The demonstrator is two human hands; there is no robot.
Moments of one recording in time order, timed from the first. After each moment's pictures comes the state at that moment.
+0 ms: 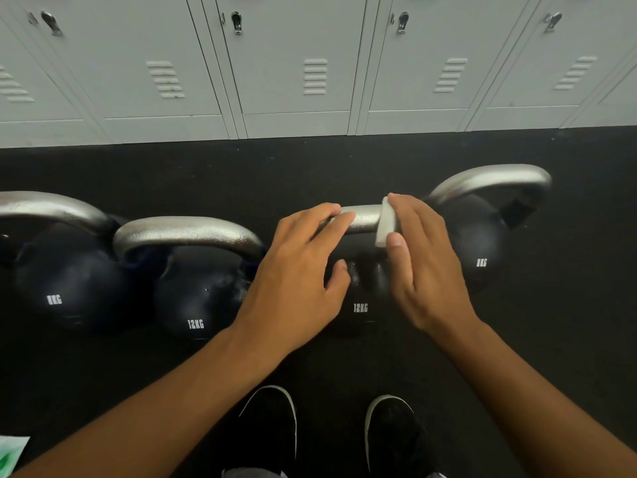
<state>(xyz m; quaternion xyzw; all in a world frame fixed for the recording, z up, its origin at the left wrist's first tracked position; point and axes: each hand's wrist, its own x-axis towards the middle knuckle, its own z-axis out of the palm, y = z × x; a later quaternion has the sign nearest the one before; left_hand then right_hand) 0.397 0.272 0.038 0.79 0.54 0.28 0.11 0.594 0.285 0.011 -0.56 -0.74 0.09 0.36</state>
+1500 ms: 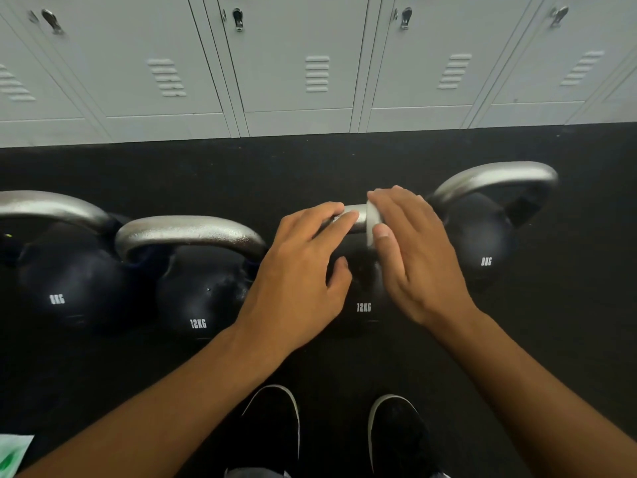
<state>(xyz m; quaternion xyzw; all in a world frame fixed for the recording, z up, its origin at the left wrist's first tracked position) 0.396 0.273 0.037 0.79 0.54 0.29 0.11 0.583 0.294 0.026 -0.54 -0.78 0.06 0.32</state>
